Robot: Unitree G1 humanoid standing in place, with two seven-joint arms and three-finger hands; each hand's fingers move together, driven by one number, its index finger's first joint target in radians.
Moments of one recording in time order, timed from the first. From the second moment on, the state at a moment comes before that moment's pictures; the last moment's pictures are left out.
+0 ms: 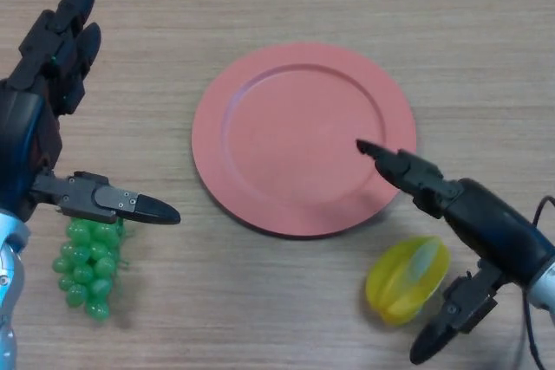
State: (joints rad) left arm -0.13 0.32 0.19 -0.32 -0.10 0.10 -0.23; right arm -0.06 -0.27 0.02 -0.06 -0.23 -0.17 0.59
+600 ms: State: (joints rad) left arm -0.13 0.32 0.19 -0.32 -0.09 0.10 -0.23; right arm -0.12 -0.31 -0.02 0.25 -0.26 -0.39 0.59
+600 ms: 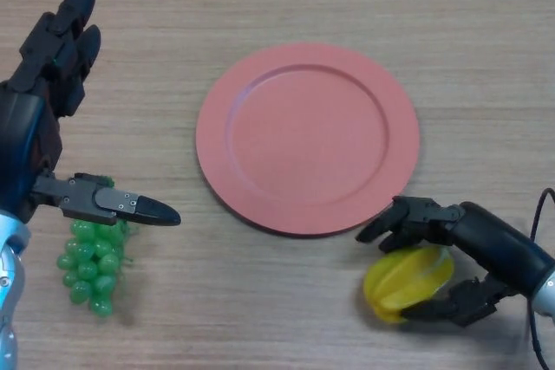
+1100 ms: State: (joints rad) left arm -0.13 0.32 0.19 -0.32 -0.08 0.10 -0.23; right arm -0.11 -0.30 -0.03 -0.04 -0.02 -0.05 0.54
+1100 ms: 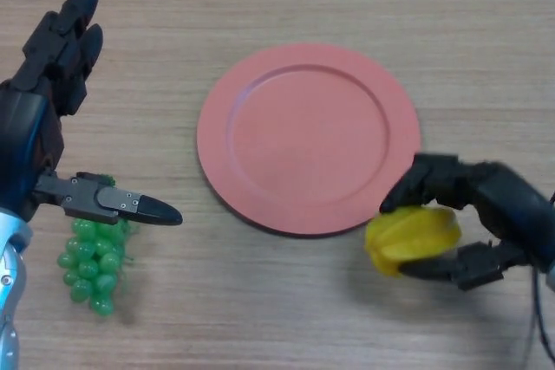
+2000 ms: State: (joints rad) left arm -0.10 0.32 0.20 -0.38 -0.10 0.11 -0.23; right arm -0.46 -0.19 0.10 0.44 -0.33 -0.19 0.31
